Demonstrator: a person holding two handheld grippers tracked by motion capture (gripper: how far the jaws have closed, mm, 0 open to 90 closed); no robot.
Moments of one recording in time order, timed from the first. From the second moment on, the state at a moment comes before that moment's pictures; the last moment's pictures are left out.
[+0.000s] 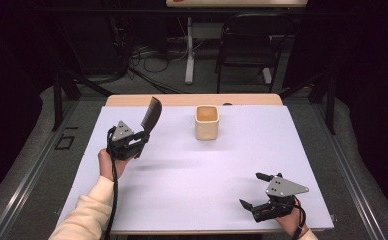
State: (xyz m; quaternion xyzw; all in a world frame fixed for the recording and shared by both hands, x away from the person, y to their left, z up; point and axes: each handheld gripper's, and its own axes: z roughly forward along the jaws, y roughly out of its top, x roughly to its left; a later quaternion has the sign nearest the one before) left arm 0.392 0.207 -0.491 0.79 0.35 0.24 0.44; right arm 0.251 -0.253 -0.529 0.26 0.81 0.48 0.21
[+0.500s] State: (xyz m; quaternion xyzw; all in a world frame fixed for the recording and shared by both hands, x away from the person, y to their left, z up) left arm 0.396 0.195 -0.489 0.78 0.35 0.25 0.45; right arm 0.251 -0.253 -0.529 0.26 0.81 0.48 0.21
